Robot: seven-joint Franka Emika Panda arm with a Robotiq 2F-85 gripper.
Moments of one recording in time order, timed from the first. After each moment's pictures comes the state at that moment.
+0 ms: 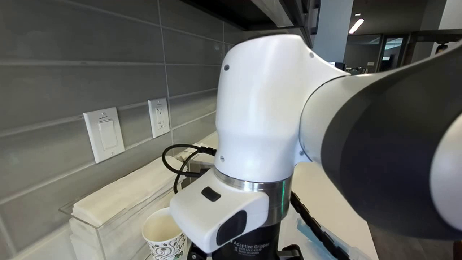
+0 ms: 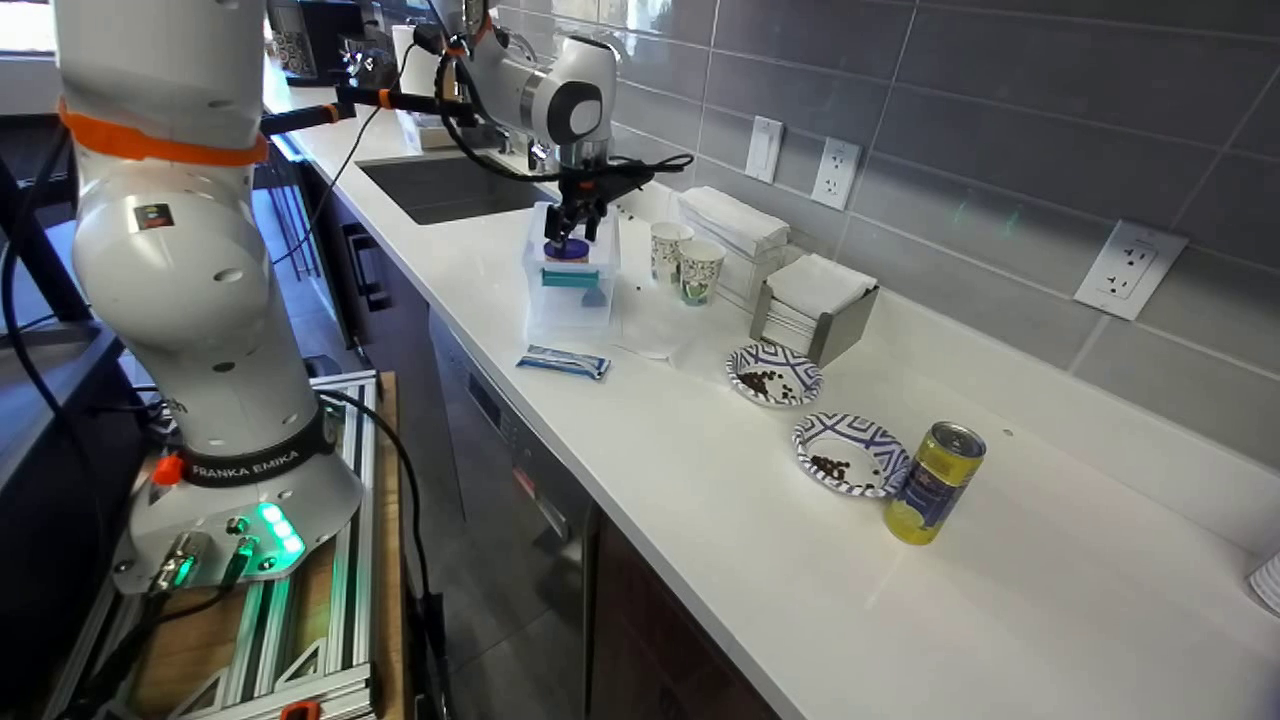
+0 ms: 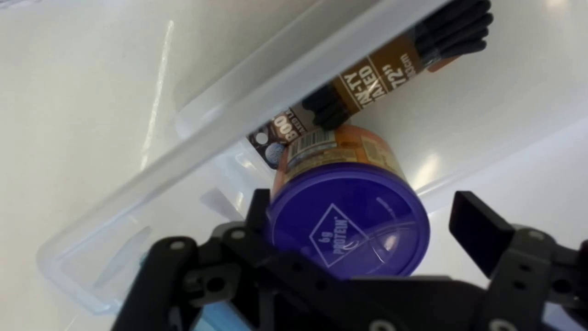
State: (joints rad) arm 0.28 0.27 0.41 -2.16 -0.02 2.48 -1.55
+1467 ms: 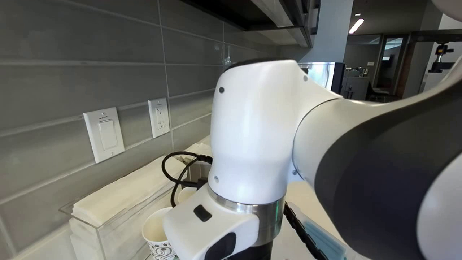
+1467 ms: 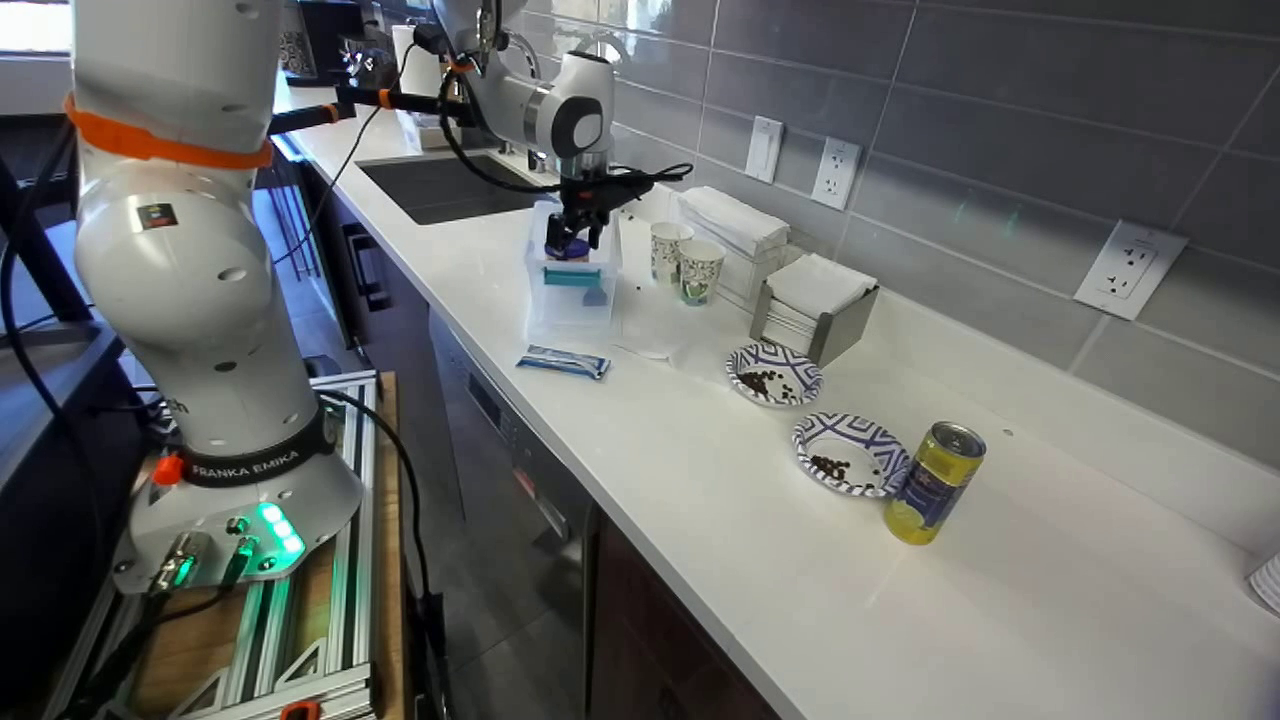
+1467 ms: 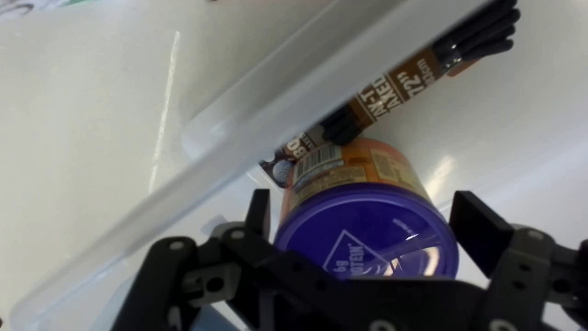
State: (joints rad) arm 0.30 0.33 0.40 -2.15 -0.08 2.53 -1.47
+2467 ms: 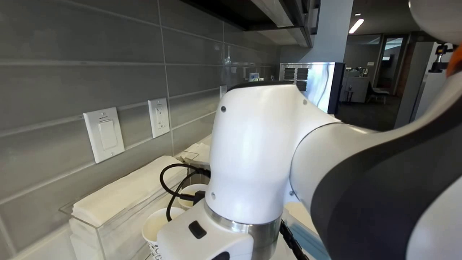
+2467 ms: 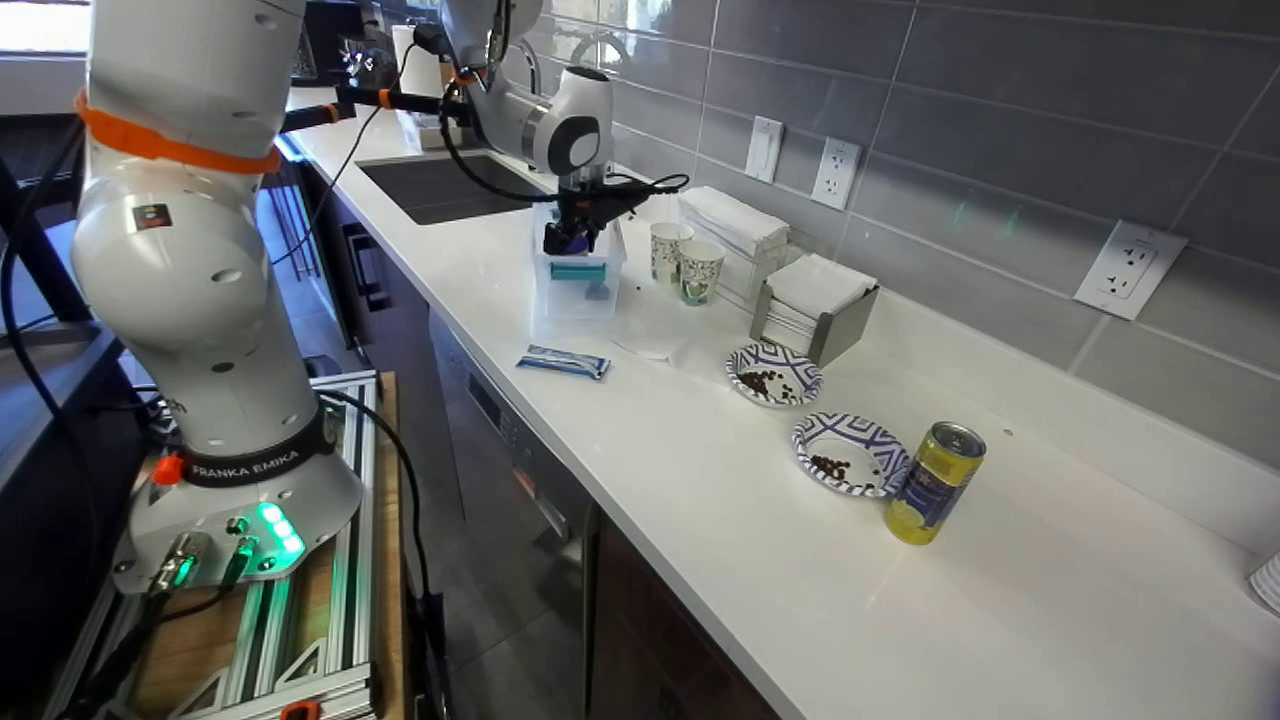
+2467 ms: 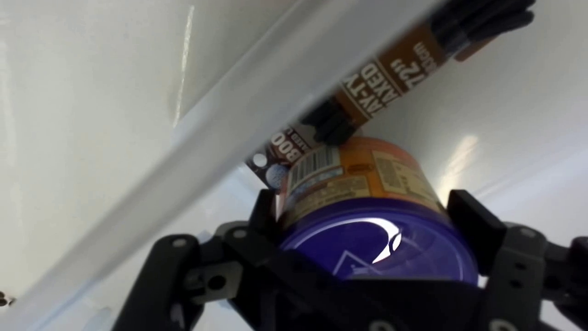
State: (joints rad) arm 0.27 0.39 0.44 -2.14 -0.05 2.63 -1.47
